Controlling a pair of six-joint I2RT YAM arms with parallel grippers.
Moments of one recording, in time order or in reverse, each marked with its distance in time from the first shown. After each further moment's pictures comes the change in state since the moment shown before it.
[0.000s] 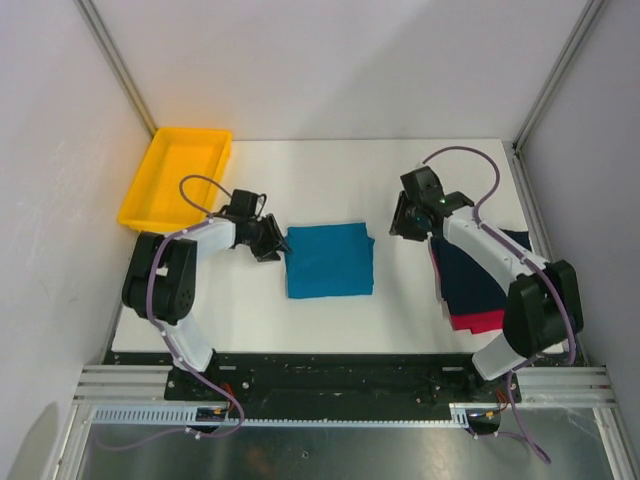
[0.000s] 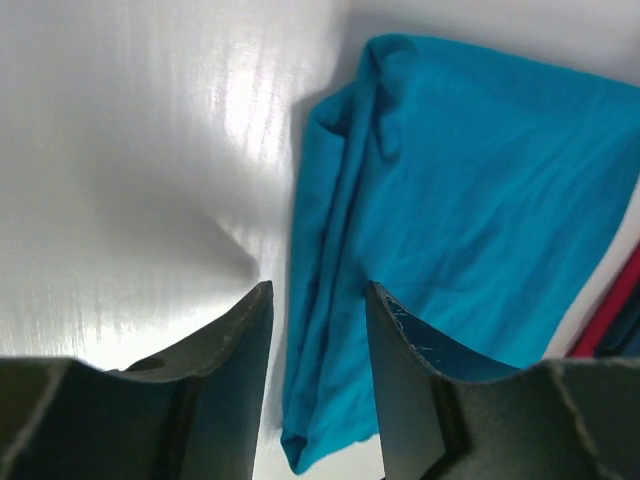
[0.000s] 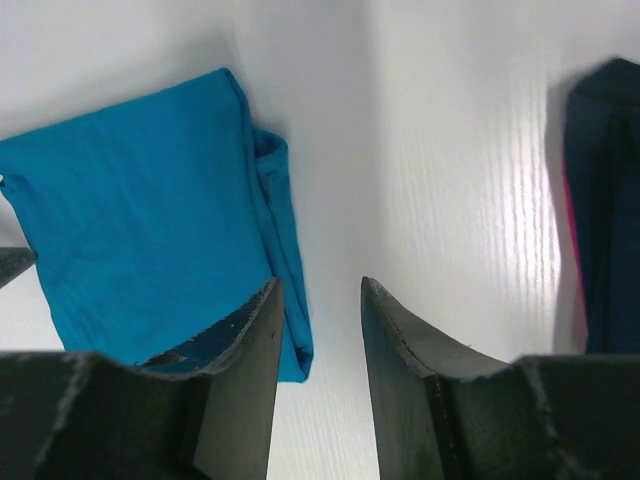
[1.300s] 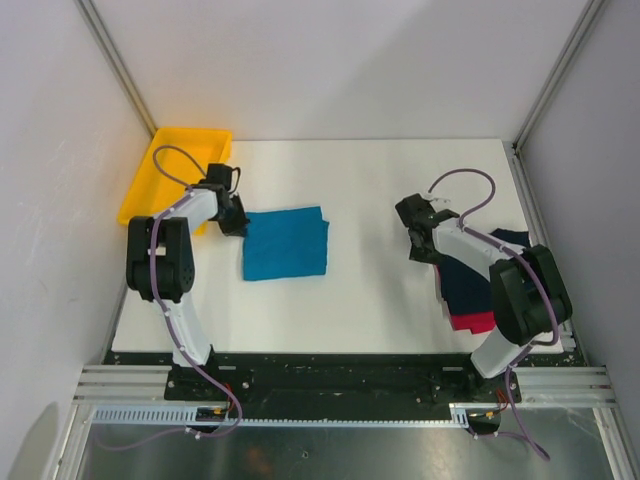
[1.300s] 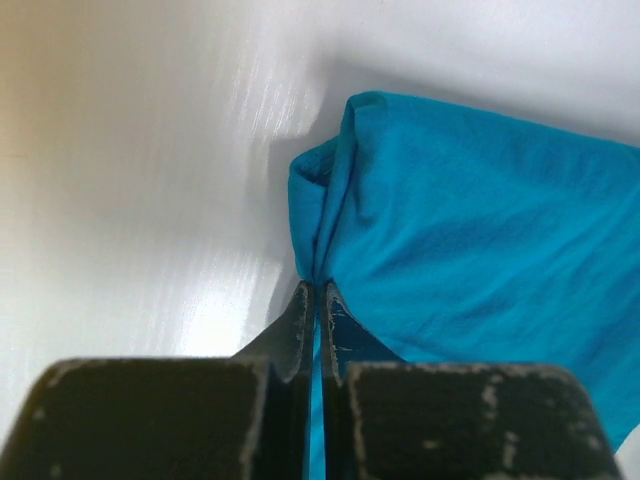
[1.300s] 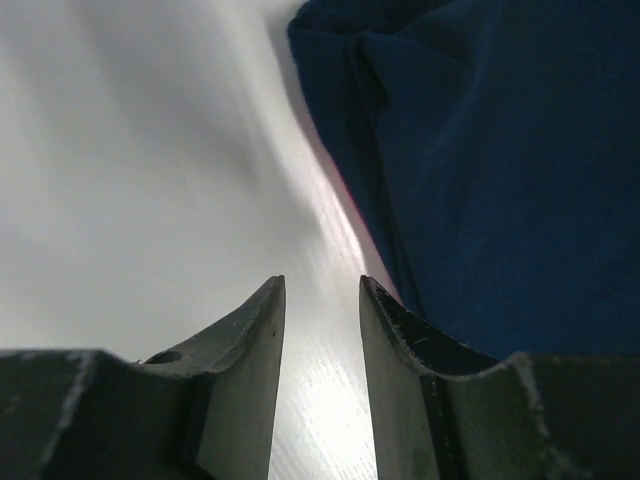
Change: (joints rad) left arm 0.175 0.184 0.322 -0.239 -0.283 0.228; right arm 0.008 0.035 -0.200 -0.040 0.356 0.017
